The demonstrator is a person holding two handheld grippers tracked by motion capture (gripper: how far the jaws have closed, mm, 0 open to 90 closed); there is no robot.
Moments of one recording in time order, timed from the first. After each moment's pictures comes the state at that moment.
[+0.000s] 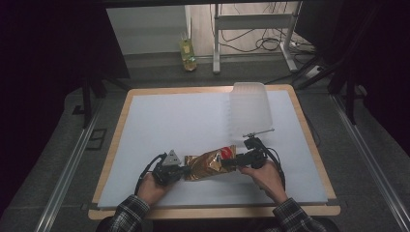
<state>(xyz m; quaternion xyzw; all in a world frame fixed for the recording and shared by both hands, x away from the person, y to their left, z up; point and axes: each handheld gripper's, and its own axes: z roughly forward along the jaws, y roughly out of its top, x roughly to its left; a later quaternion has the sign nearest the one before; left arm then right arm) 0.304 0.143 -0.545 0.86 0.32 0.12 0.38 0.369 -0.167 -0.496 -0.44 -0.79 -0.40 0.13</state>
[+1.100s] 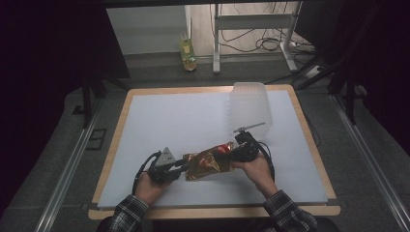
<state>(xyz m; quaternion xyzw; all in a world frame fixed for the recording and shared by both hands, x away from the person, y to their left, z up) 0.300 0.156 -0.532 0.83 0.32 0.15 0.43 0.377 -0.142 -0.480 -0.37 -0.81 -0.43 0.13</state>
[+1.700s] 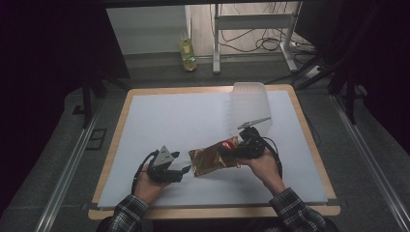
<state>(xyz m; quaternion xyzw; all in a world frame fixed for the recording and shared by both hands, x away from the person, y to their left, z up) 0.301 0.157 -0.532 0.81 0.33 0.18 0.44 0.373 -0.153 -0.452 -0.34 -0.83 -0.43 0.08</state>
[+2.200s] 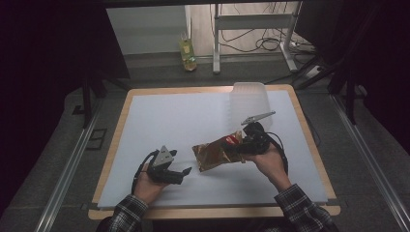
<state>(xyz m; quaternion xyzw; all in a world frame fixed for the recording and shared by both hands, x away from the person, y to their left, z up) 0.301 0.156 -0.533 0.82 0.32 0.19 0.44 0.375 -0.161 -0.430 -0.32 -0.85 -0.42 0.04</state>
